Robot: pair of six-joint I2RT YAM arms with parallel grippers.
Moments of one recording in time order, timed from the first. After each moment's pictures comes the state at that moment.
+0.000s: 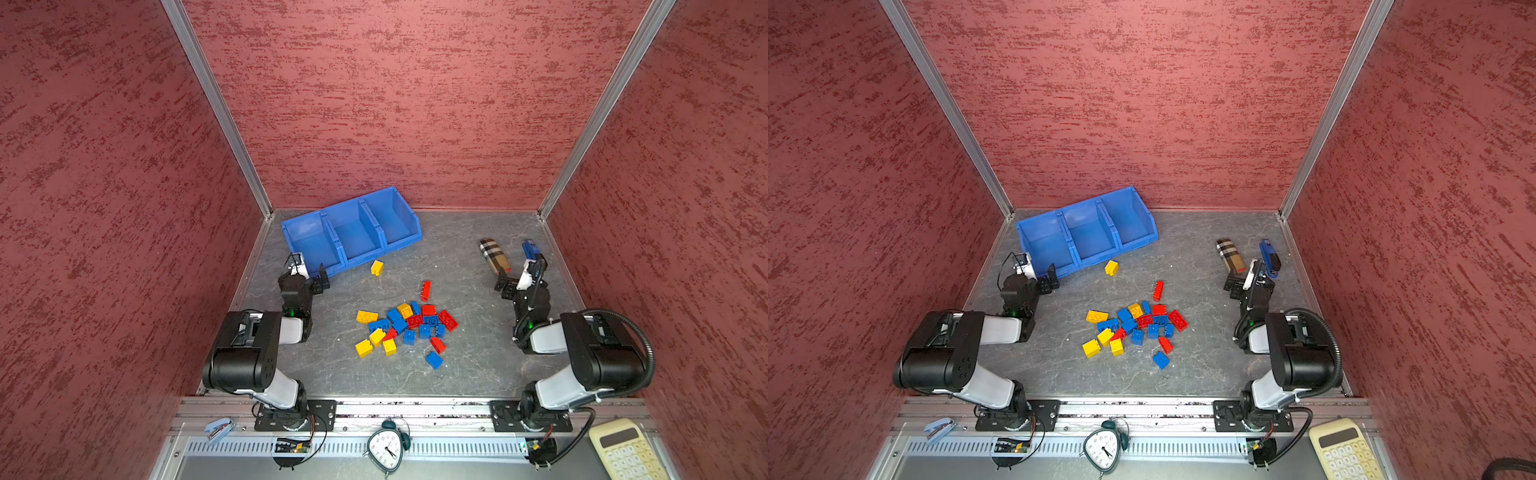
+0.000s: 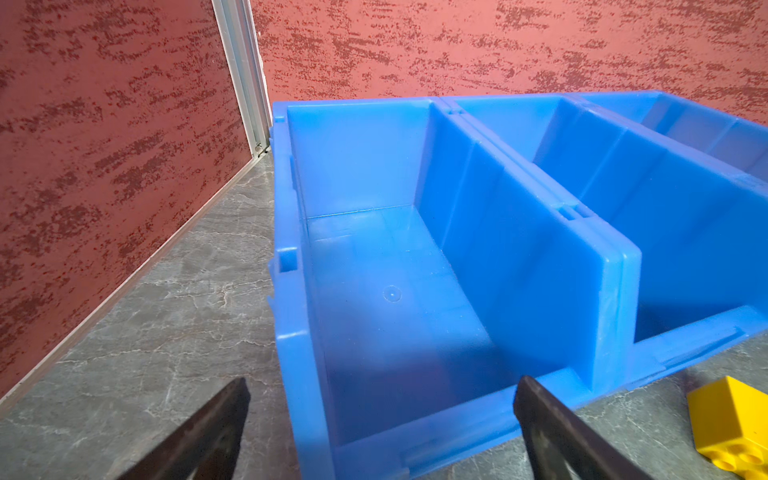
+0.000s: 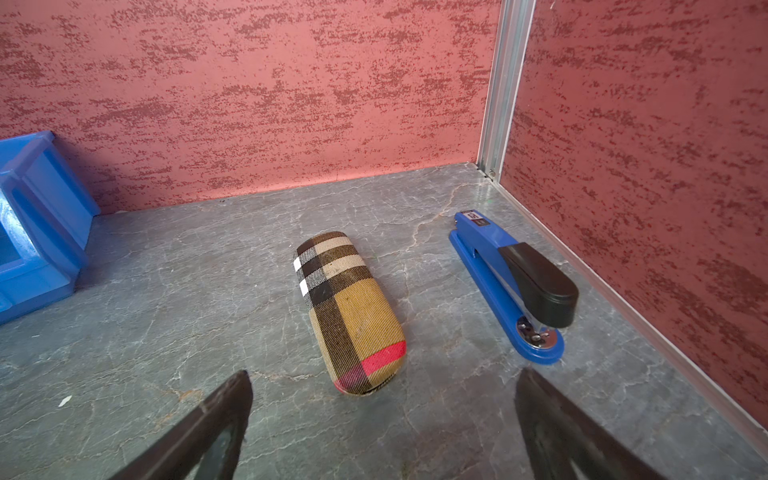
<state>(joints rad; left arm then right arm) 0.01 1.54 0.36 0.90 -0.15 -0.12 -0.03 1.55 0.26 1.13 0.15 0.11</state>
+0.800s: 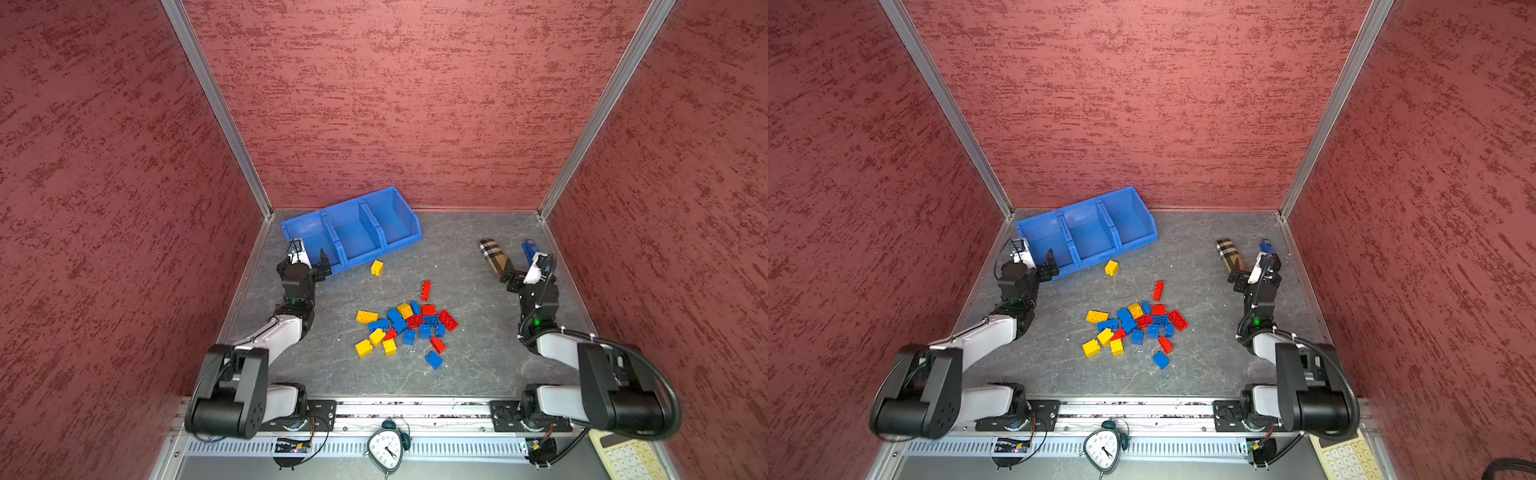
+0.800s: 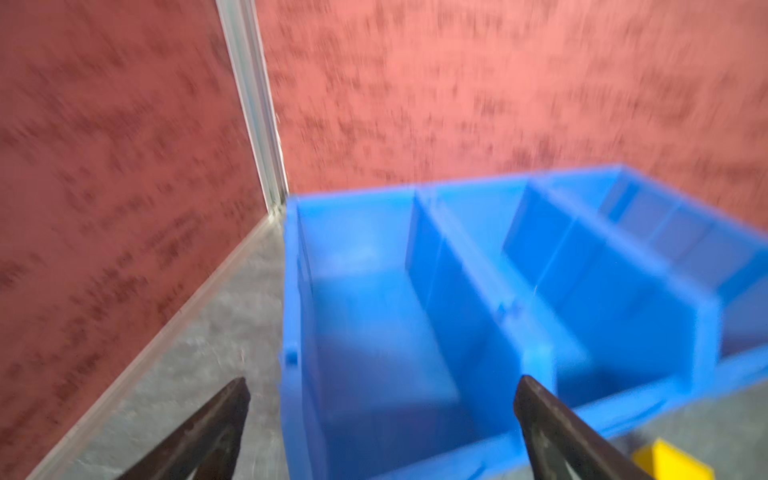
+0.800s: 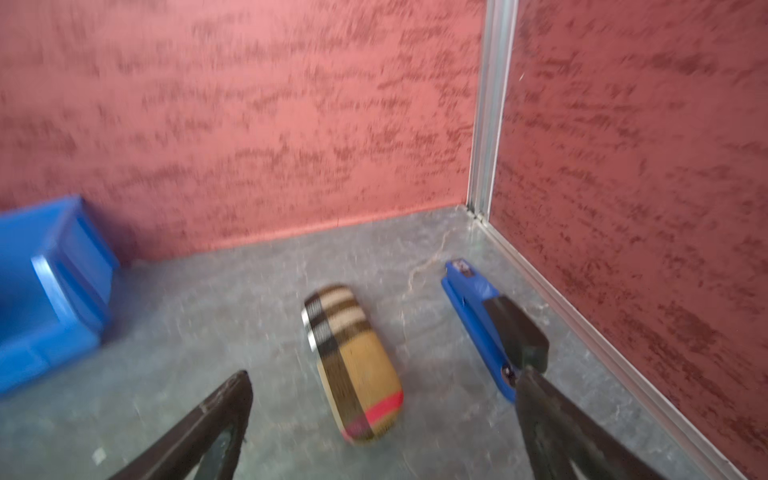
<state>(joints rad) -0.11 1.24 0.53 0.56 -0.34 -0.13 -0.04 1.27 0.34 0.87 0.18 0.16</state>
